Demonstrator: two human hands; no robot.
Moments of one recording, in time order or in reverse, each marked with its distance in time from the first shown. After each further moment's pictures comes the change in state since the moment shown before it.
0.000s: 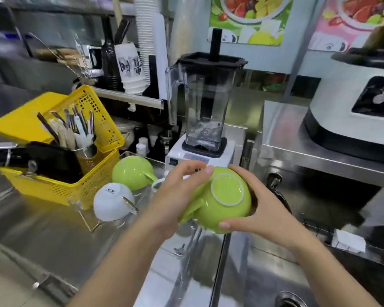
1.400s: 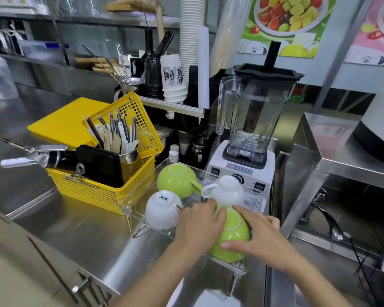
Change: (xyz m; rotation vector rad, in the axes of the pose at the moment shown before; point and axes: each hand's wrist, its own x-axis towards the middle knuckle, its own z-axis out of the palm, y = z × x) left_hand 0.024 -0.066 -0.082 1.279 0.251 0.295; right_hand 0.035 0.000 0.102 -0.428 -0.120 0.126
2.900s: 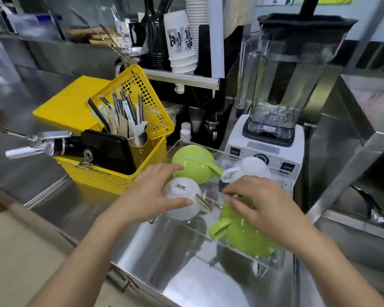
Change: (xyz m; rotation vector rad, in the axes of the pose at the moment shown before) left_hand 0.021 -0.115 -0.081 -0.098 -0.308 0.037; right_hand 0.038 -0.046 0.008 -0.148 0.210 -0.325
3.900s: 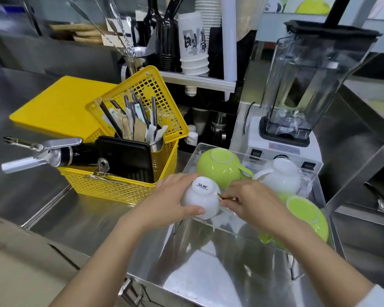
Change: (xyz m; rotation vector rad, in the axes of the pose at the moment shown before) left_hand 0.013 -0.072 -0.010 -0.058 -0.147 0.199; right_hand 0.054 -0.049 0.065 -0.226 -0.135 0.161
